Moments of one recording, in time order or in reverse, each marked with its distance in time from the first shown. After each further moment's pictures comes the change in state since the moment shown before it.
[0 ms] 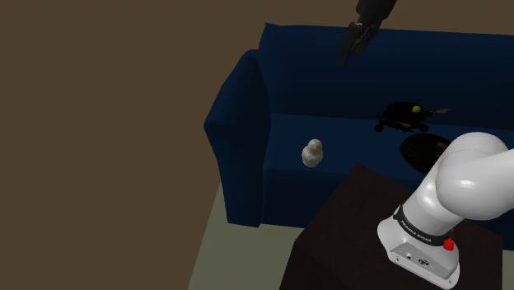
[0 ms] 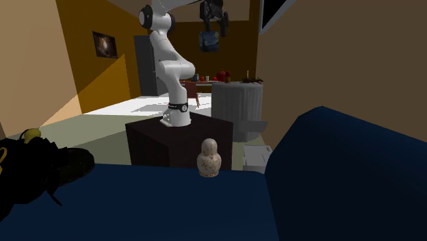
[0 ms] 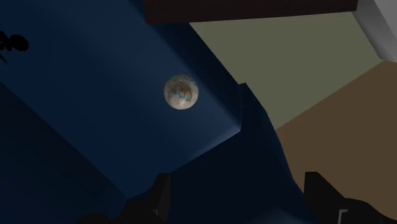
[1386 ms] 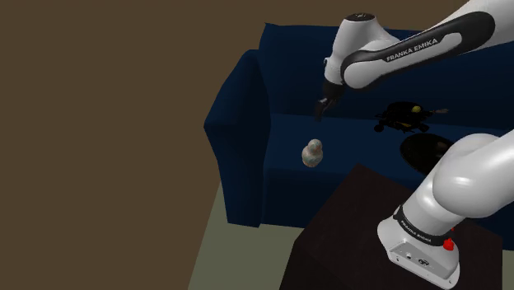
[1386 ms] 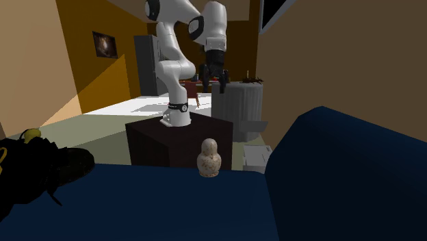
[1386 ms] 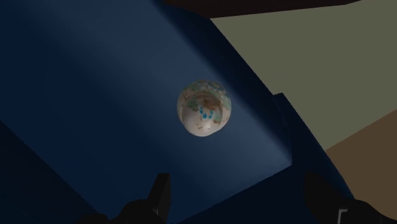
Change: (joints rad) arm -0.081 0.303 -0.088 -0.383 -0.149 0.647 0.014
